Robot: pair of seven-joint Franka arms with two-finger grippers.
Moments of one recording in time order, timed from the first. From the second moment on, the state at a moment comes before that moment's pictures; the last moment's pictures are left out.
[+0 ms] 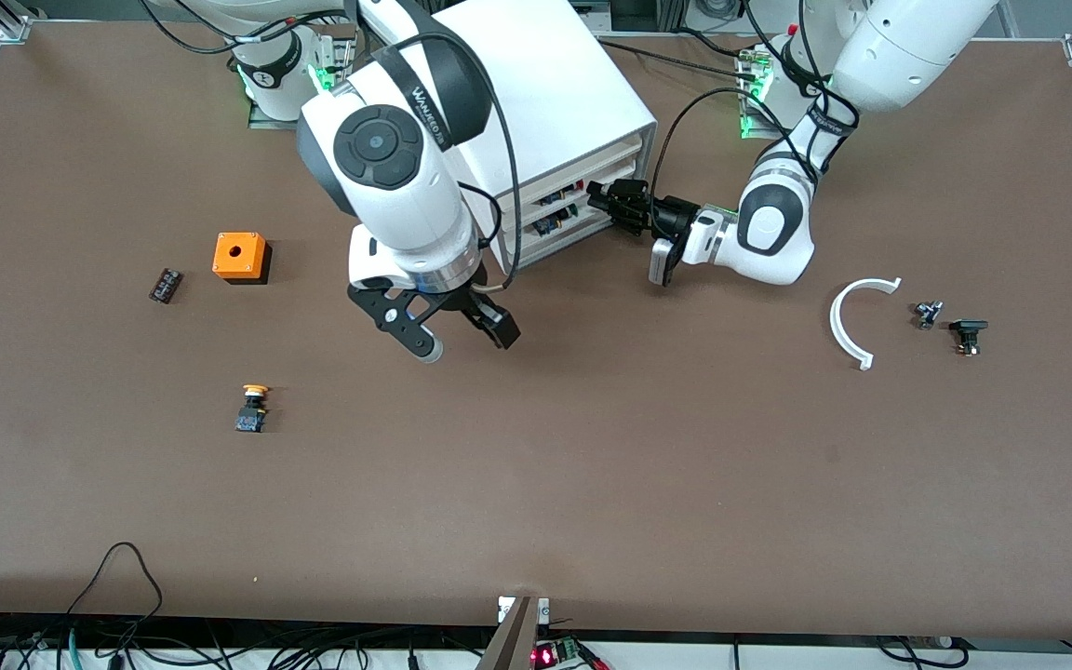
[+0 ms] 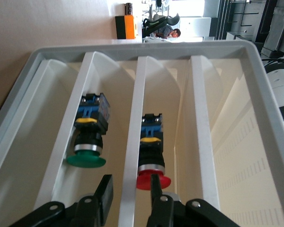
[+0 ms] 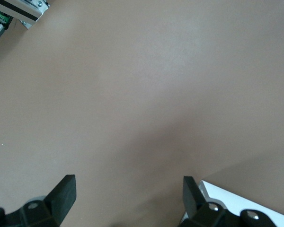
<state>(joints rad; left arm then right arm) 0.01 0.49 -0.41 -2.30 -1.41 1.82 1.12 0.62 0.64 0.01 -1.05 0.04 1.81 1.35</state>
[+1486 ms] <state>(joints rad) 0.12 0.59 -0.34 -2.00 -1.15 1.80 0.96 0.74 0.74 0.01 -0.99 0.04 1.93 1.72</state>
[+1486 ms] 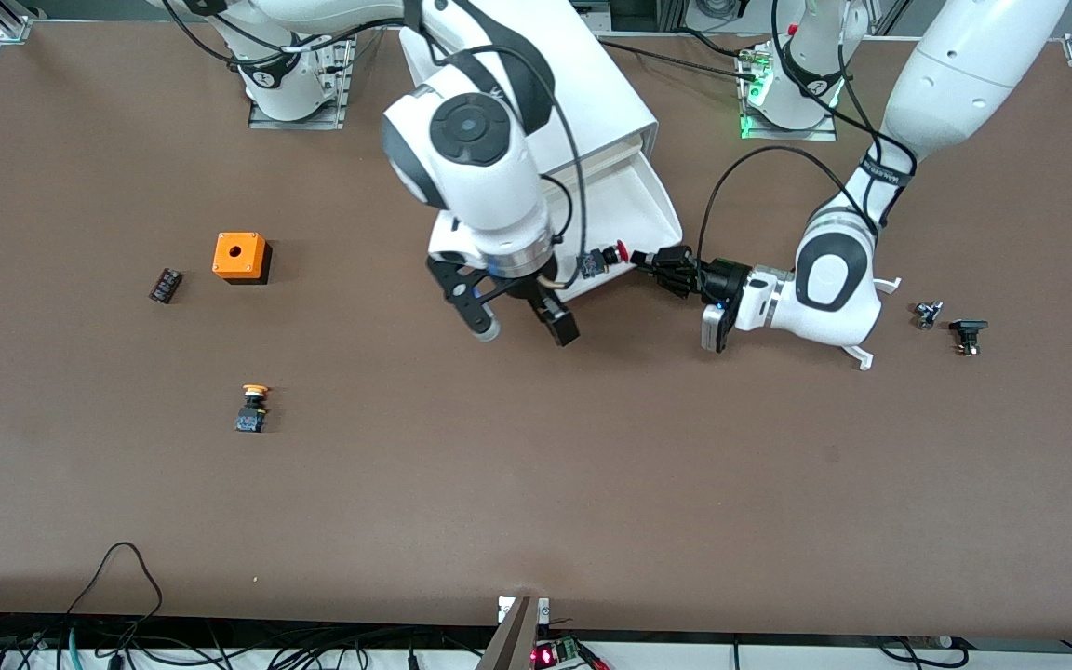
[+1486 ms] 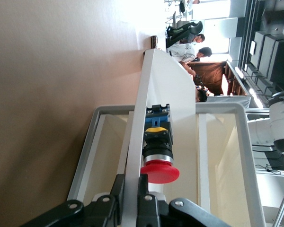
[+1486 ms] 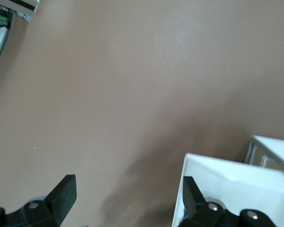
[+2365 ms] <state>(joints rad) 0.24 0.60 -0.31 -1.75 -0.83 1.58 0.67 0.88 0.85 0.01 -0.98 0.04 1.97 1.92</state>
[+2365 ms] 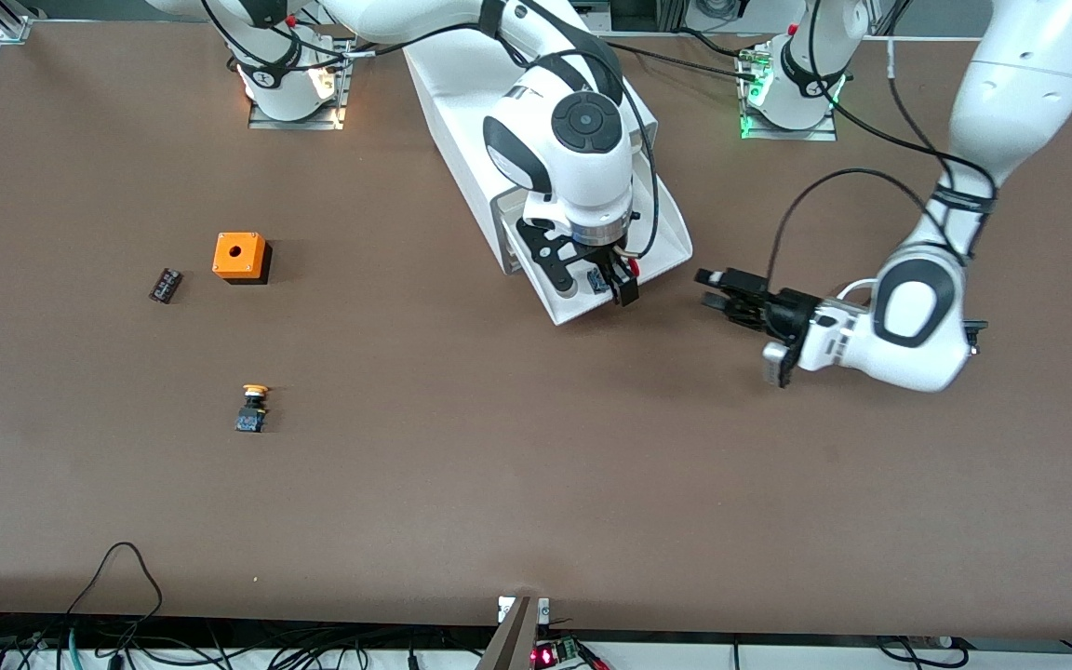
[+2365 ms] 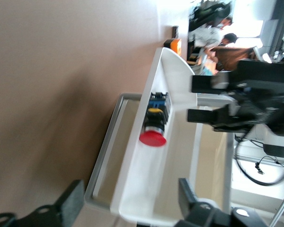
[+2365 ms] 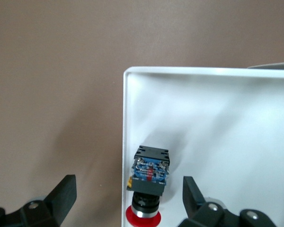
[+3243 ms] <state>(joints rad) 0.30 0.44 -0.34 -1.42 -0.24 1.39 0.23 0.89 0.88 0.01 -0.99 0.04 1.97 1.93</state>
